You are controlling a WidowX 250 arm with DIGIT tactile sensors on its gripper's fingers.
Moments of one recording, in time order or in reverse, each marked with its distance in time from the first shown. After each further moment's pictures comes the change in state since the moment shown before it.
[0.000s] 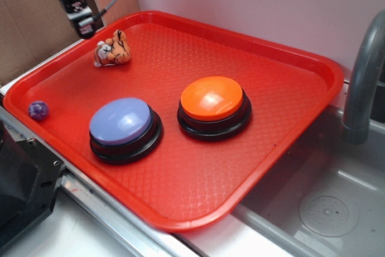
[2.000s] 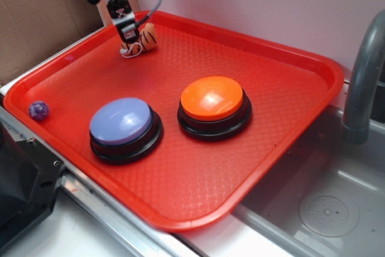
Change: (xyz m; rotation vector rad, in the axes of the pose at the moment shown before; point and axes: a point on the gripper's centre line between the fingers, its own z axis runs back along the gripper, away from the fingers) arm 0.057 -0.032 -0.016 0.016 -0.081 -0.139
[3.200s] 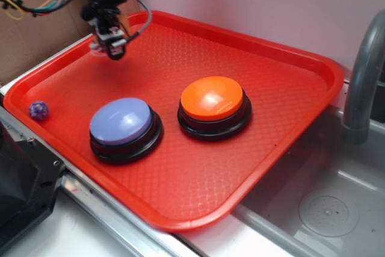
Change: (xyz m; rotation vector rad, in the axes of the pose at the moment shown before) arm -0.042 -0.024 0.018 -0.054 0.185 0.193
